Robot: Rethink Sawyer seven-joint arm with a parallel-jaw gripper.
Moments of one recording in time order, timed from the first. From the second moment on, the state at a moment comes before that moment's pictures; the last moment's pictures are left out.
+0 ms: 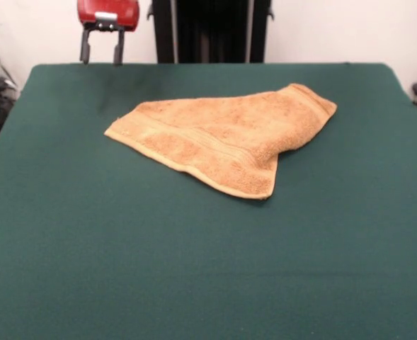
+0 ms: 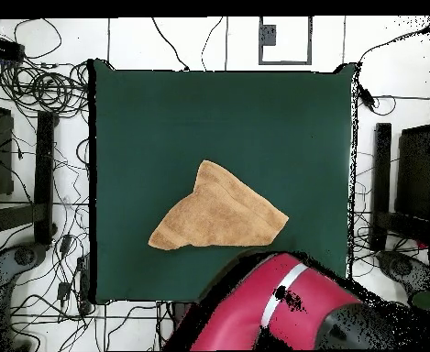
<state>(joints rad) -0.41 -0.08 -0.64 1.92 -0.67 -1.44 2.11</state>
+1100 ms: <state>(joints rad) -0.69 -0.09 -0.44 1.87 -1.03 -1.13 2.30</state>
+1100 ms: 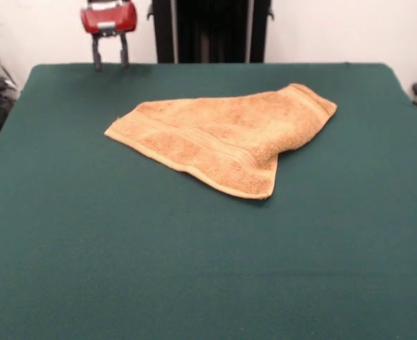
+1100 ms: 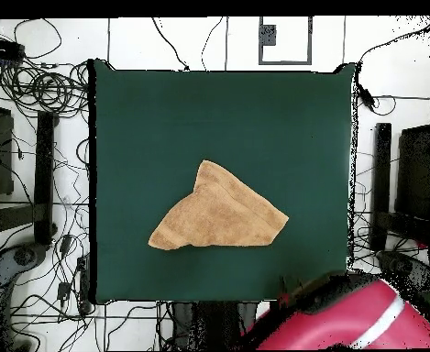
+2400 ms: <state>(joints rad) -0.61 -0.20 -0.13 1.97 -1.74 -1.20 4.30</state>
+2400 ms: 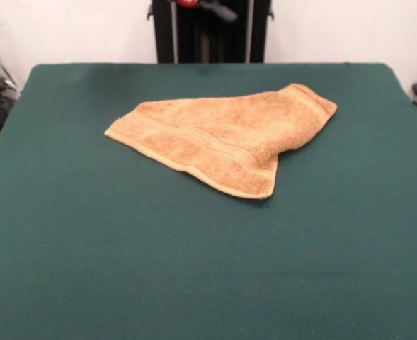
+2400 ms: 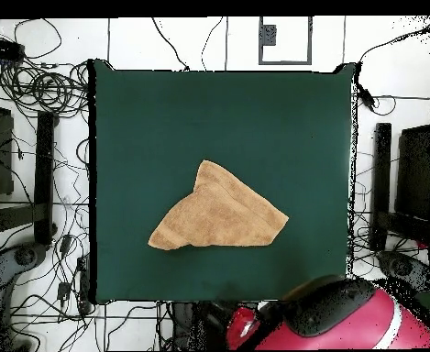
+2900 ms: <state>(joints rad) -0.74 -0.22 0.04 2.12 -1.61 -1.45 4.31</state>
